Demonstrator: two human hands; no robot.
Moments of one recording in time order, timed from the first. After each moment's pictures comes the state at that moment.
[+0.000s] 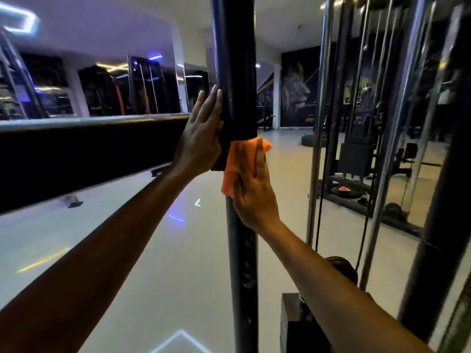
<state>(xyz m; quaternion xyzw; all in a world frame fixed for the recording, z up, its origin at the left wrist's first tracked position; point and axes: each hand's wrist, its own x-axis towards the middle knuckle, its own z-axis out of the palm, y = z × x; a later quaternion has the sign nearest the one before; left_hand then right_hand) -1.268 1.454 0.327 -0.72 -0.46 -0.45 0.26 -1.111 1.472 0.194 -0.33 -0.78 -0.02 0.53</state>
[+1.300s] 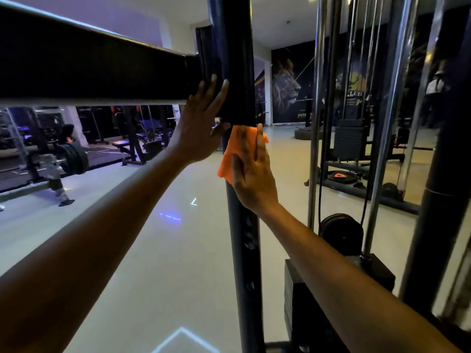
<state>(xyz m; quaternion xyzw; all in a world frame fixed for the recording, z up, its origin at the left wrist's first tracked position) -1.291 1.459 0.219 -0.74 -0.46 -0.34 0.35 -1.124 1.479 0.093 -0.35 -0.74 -0.02 0.57</state>
